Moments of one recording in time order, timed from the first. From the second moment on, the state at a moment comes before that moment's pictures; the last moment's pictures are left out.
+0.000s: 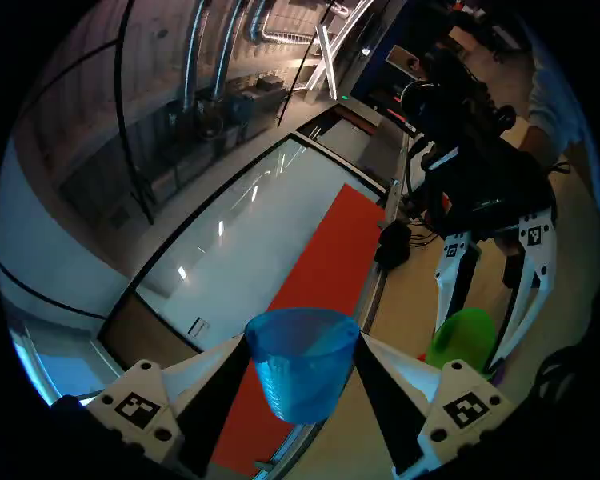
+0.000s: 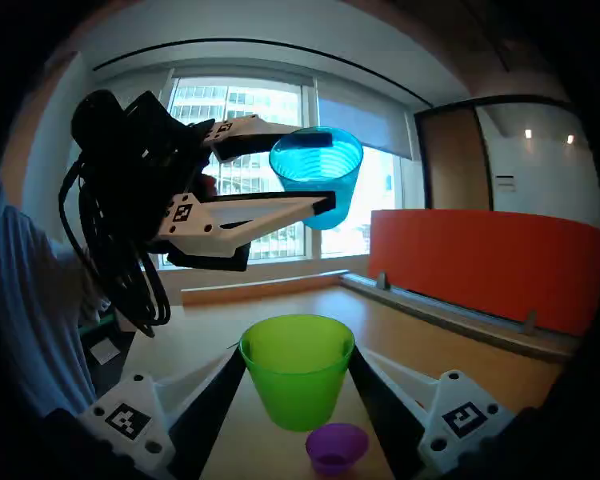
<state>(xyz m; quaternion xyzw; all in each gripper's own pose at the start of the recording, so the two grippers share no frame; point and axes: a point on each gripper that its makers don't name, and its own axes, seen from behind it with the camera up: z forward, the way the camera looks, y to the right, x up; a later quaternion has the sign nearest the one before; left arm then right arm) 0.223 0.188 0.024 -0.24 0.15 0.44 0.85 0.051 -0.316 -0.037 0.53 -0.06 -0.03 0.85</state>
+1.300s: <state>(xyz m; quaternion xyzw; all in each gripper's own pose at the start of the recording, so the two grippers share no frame) 0.241 0.193 0.011 -0.21 0.20 0.53 0.80 0.057 -0.310 -0.033 0.52 -0.05 -0.04 0.85</state>
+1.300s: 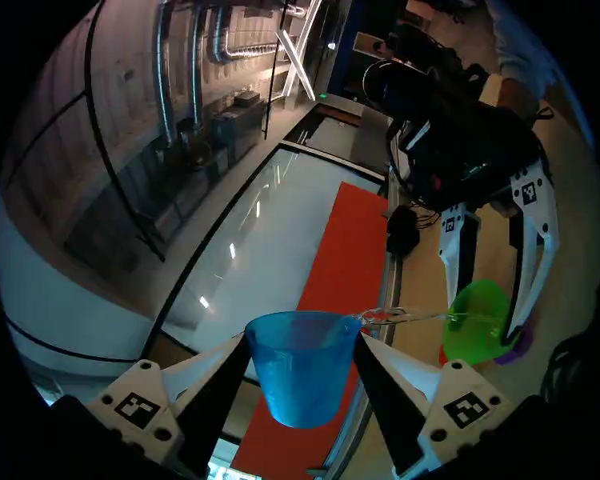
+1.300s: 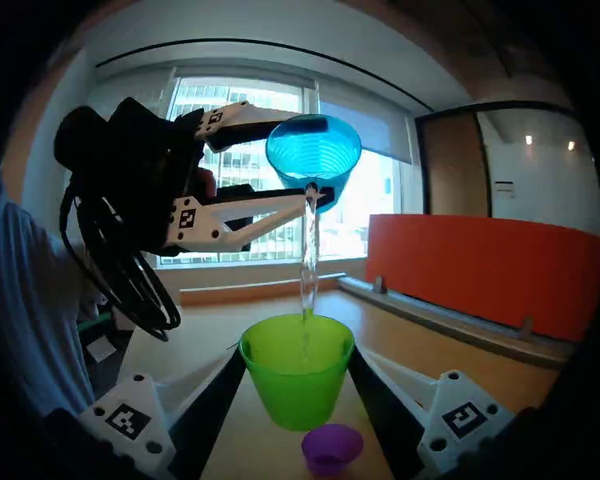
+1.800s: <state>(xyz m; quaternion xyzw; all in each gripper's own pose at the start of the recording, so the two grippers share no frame) 0.250 0.194 0.007 -0.20 0.21 0.56 0.78 0.061 -0.309 -0.033 0.52 -0.04 -0.04 0.85</state>
